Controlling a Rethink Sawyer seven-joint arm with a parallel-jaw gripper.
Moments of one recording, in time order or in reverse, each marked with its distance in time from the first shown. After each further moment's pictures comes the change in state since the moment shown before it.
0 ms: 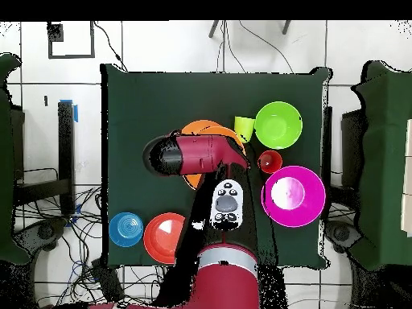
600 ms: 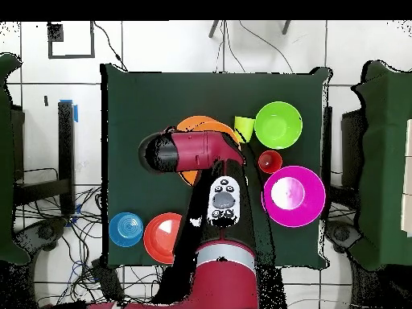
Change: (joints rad) arm 0.000 0.000 0.024 -0.015 0.000 0.000 0.000
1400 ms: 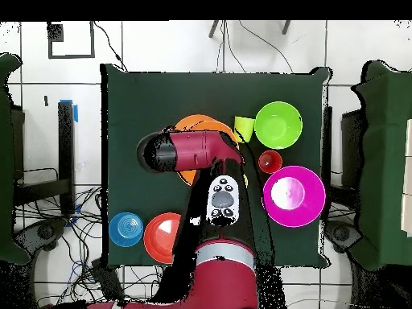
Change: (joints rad) arm -0.001 0.000 0.010 -0.001 0.000 0.000 0.000
